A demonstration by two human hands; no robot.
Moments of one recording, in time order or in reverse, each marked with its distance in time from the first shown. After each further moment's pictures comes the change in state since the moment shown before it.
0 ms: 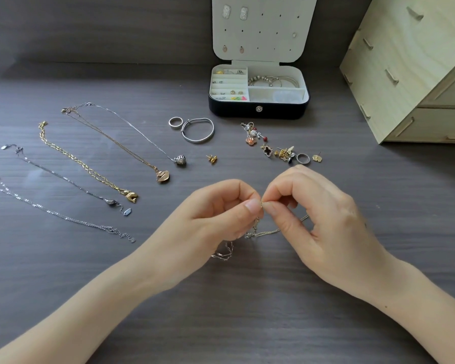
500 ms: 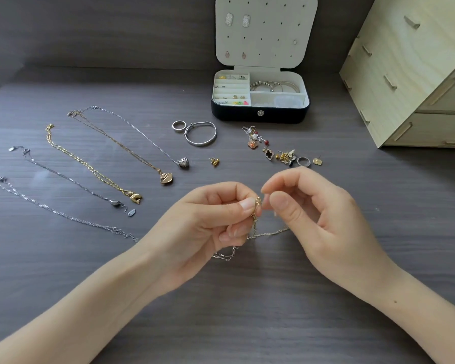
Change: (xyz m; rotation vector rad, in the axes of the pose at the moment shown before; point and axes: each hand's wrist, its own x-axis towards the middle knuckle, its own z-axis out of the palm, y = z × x) left_hand 0.002 -0.002 -0.006 -0.312 -0.028 -0.134; right_hand -0.001 -0.009 0.000 0.353 0.006 0.307
